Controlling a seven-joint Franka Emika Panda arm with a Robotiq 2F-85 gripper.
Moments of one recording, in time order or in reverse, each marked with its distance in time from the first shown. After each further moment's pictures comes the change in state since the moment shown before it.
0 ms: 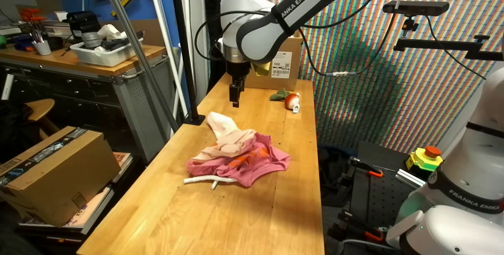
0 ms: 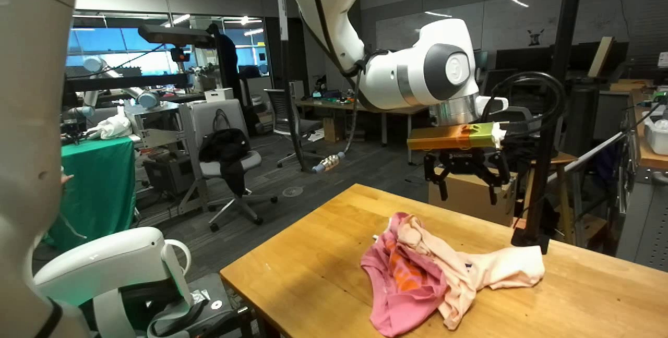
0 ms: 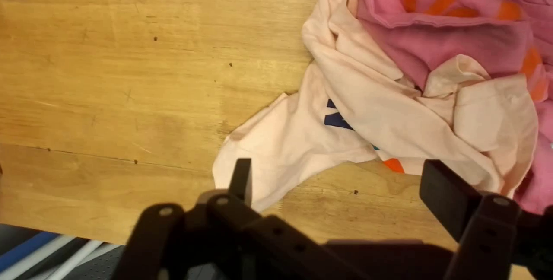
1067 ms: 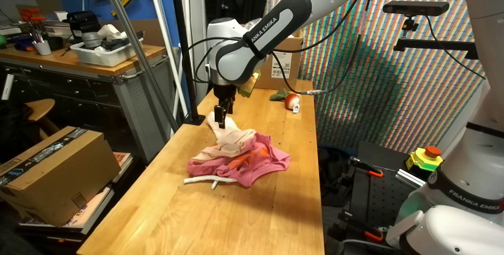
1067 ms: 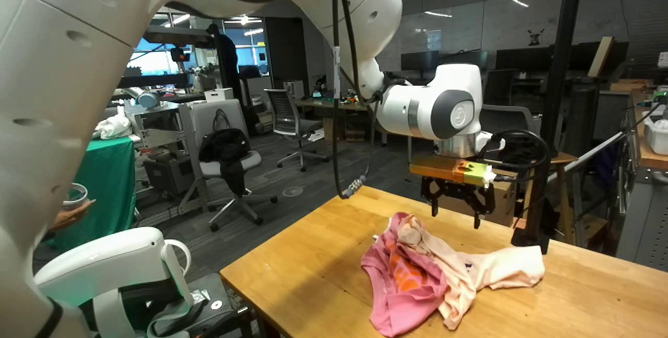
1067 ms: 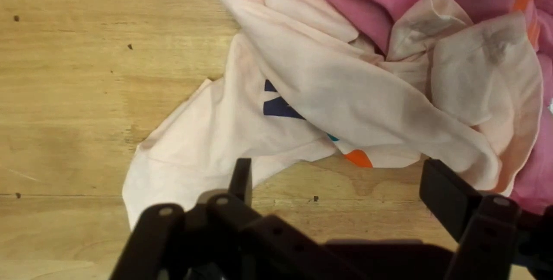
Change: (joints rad) arm 0.004 0.238 0.029 0.180 0.167 -0.001 -0.030
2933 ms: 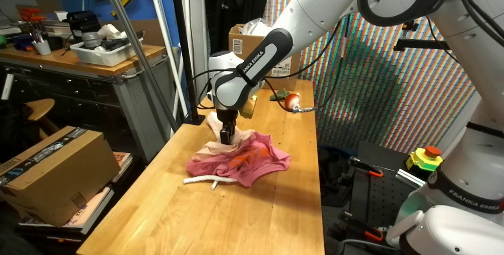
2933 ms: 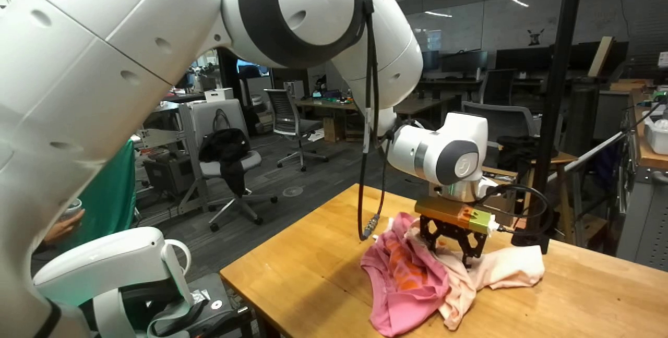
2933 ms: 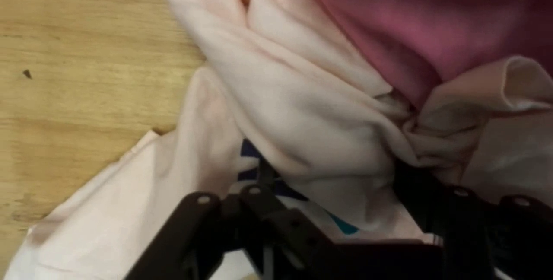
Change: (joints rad) arm -0.028 0.199 0.021 0.092 0.025 0.002 -0.120
